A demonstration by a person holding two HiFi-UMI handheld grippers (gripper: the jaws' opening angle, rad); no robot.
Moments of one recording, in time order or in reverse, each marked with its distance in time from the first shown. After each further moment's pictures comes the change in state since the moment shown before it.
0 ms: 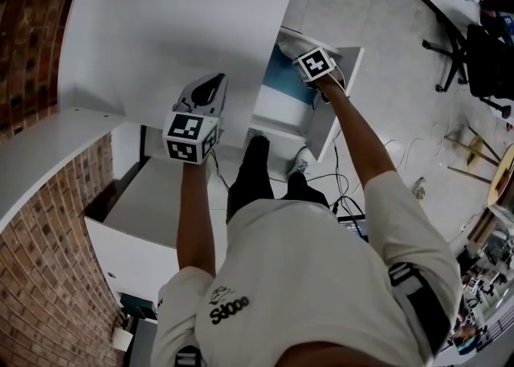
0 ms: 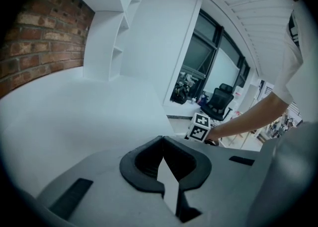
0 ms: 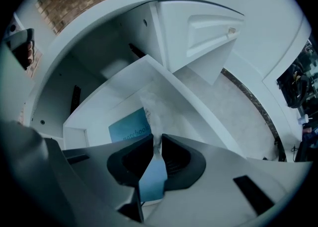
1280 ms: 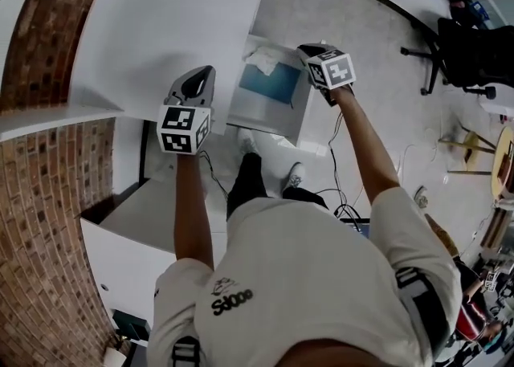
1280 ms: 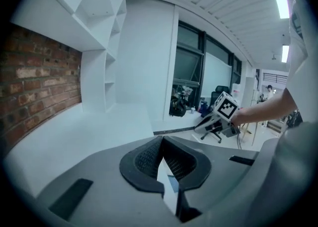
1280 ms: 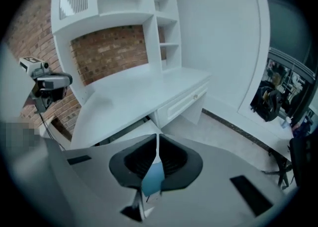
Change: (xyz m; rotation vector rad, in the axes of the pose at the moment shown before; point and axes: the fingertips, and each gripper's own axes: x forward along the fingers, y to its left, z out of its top) left arm -0.060 -0.083 0.066 0.184 -0.172 0.078; right arm -0.239 -0.002 0.006 0.047 -0.501 -0.085
